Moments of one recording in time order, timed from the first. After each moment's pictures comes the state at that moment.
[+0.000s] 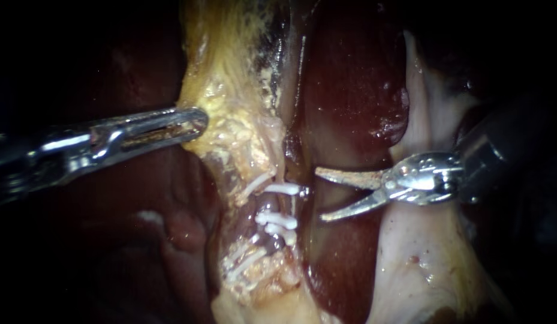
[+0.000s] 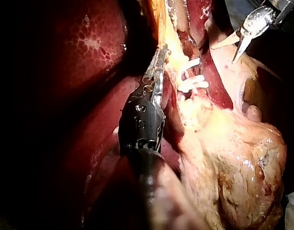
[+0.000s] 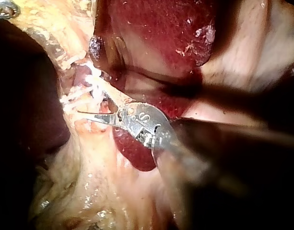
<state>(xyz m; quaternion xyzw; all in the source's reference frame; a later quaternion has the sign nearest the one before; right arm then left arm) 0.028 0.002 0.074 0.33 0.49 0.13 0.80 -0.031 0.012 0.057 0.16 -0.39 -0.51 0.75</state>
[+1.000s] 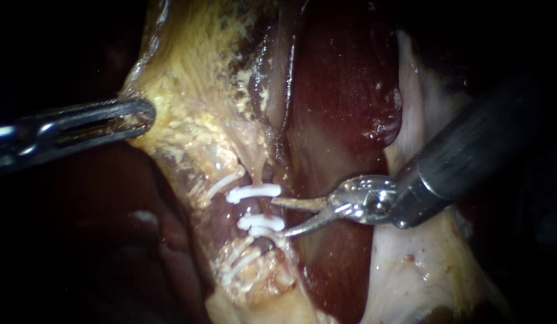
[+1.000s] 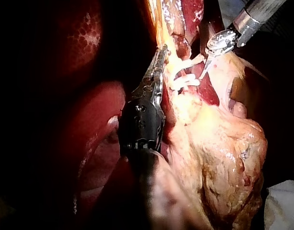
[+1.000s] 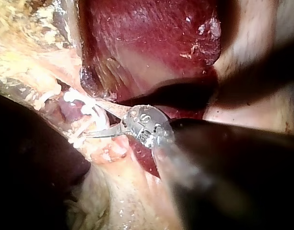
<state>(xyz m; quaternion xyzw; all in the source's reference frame) 0.034 0.001 0.078 0.42 0.44 0.16 0.78 -0.029 0.013 0.050 0.15 -0.41 -0.53 0.73</state>
